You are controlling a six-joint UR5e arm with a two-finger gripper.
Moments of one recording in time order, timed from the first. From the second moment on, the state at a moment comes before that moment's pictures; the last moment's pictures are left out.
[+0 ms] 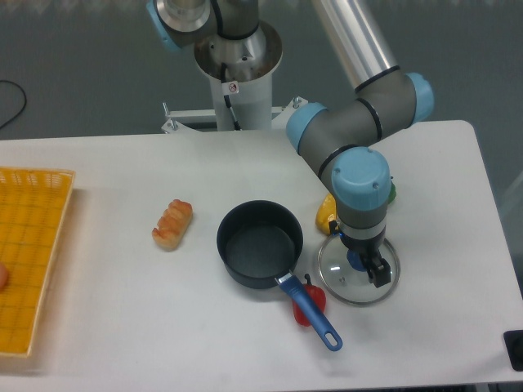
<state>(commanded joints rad) 2.58 -2.05 -1.49 -1.04 1.65 1.69</state>
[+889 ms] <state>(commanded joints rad) 2.56 -1.92 -1.62 -1.08 1.52 1.60</state>
